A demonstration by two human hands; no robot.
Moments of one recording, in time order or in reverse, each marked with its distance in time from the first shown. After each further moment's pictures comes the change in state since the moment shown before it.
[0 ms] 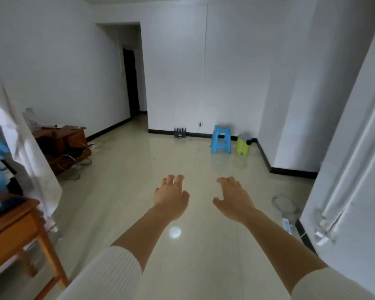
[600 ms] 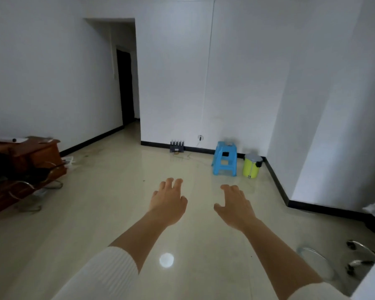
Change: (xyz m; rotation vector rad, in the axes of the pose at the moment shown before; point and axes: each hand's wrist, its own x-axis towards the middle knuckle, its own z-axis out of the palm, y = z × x) left_hand 0.560 -0.092 0.115 0.036 0.002 0.011; right_hand 0.562 0.087 0.067 0.014 0.006 0.084
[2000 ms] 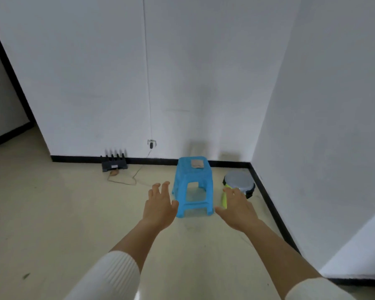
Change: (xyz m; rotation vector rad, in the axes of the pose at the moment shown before) left_hand 1.280 0.106 0.463 -0.234 -0.151 -0.026; right_hand 1.239 0.451 0.076 -0.068 -0.102 0.267
